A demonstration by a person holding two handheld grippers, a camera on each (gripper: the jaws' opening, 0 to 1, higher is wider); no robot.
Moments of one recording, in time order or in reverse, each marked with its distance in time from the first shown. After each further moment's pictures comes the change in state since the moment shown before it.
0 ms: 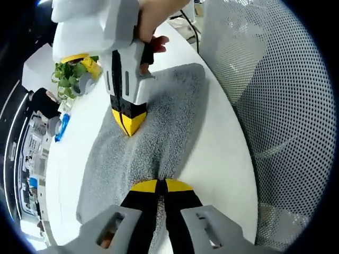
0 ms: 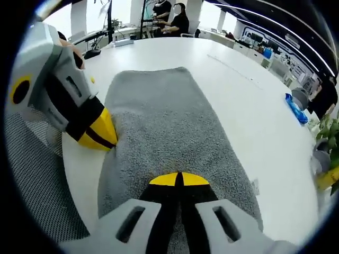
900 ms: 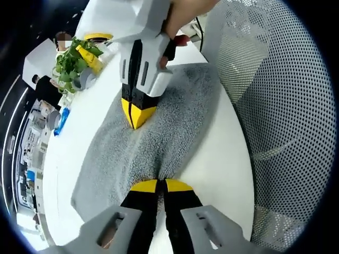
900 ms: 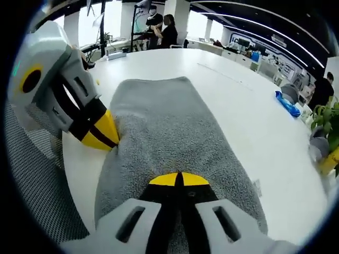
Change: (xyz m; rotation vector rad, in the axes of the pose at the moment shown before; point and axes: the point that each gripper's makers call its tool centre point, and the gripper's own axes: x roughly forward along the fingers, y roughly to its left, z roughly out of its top) left arm -0.001 0.001 -0.005 -0.092 0.044 -0.019; right arm -0.005 0.004 -0.003 0.072 -0.107 -0.048
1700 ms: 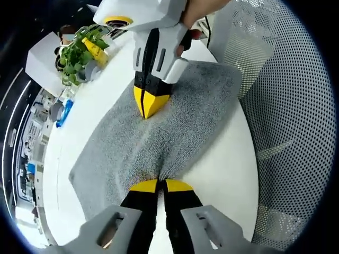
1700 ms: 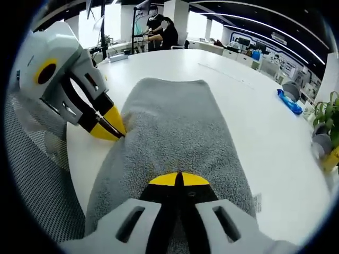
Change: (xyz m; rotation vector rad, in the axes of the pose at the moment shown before) left arm -0.004 0.007 -0.014 -0.033 0.029 0.016; right arm -0.003 0.007 -0.001 0.005 -0.005 0.024
